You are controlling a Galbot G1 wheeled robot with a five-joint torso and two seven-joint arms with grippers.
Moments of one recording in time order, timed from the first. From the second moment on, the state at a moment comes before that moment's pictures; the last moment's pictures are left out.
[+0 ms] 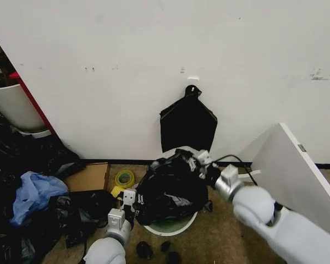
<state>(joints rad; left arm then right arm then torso) 1.40 -0.98 -0.03 -2.06 -0.37 0.11 -0.39 -0.89 0.77 -0.05 2.02 0.68 -0.35 0.13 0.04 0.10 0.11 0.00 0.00</state>
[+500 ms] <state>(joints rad) 1.38 -0.98 -0.03 -2.05 -0.34 0.04 -0.35 -0.96 0.71 0.01 1.98 0.88 -0.45 0.11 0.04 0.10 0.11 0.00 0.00</state>
